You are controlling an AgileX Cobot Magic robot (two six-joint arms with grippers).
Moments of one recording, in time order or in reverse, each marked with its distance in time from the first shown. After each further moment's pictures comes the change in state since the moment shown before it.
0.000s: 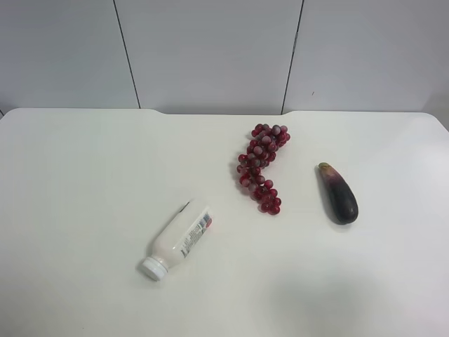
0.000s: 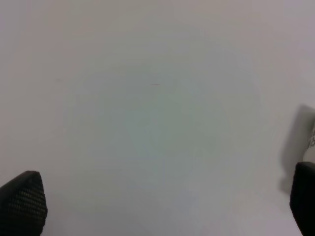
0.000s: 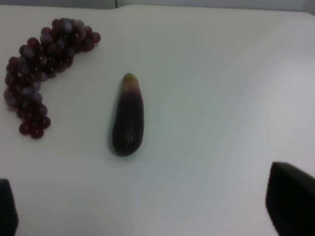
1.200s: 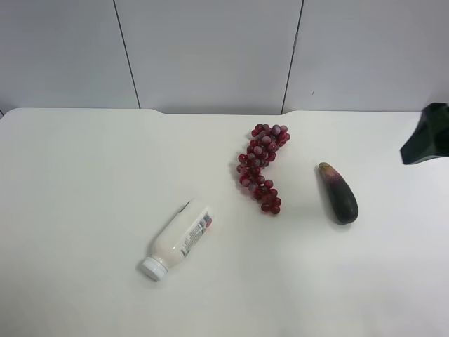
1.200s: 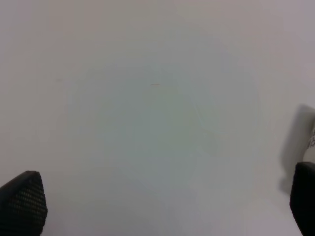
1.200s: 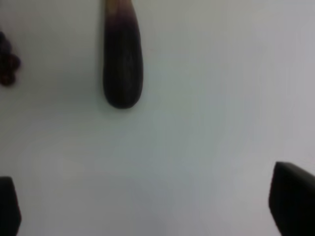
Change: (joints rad) left arm 0.000 0.000 0.000 0.000 0.000 0.000; right arm 0.054 1.059 -0.358 -0.033 -0.041 0.100
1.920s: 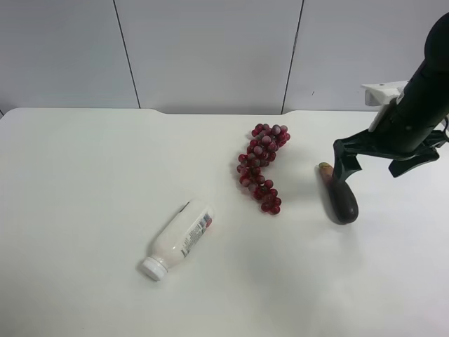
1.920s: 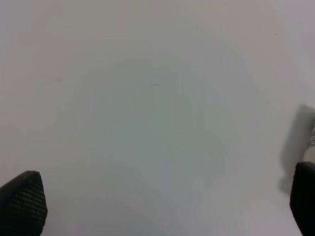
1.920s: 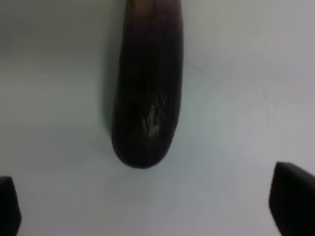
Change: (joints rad) left arm 0.000 0.000 0.000 0.000 0.000 0.000; right arm 0.038 0.579 -0.127 0.000 -0.183 -0.044
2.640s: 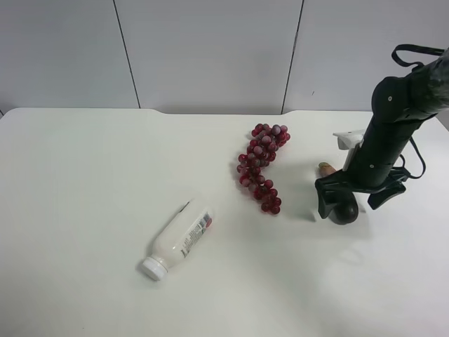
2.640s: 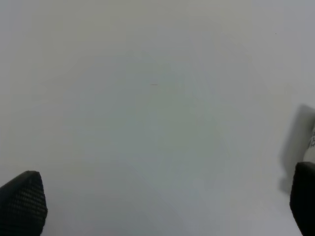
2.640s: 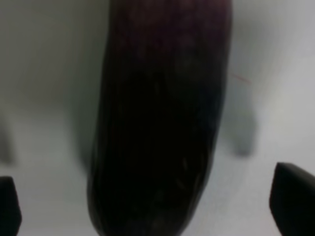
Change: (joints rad) left arm 0.000 0.000 0.000 0.000 0.000 0.000; right arm 0.000 0.272 -0.001 0.000 -0.100 -0.025
